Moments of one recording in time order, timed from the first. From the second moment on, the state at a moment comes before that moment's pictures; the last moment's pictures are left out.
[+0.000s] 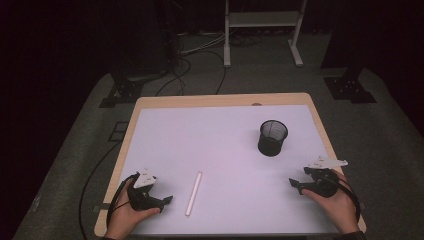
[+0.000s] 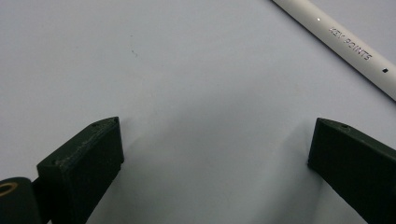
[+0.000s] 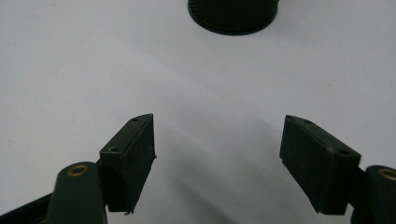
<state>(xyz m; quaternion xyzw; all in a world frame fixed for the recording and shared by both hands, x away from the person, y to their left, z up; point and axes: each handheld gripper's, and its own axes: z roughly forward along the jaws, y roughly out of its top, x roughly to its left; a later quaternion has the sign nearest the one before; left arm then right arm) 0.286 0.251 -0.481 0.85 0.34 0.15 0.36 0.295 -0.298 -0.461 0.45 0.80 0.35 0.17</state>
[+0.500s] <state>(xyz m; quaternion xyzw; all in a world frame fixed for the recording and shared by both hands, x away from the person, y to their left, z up) 0.286 0.251 -0.481 0.85 0.34 0.15 0.36 0.308 -0.295 -0.433 0.44 0.80 0.37 0.18</state>
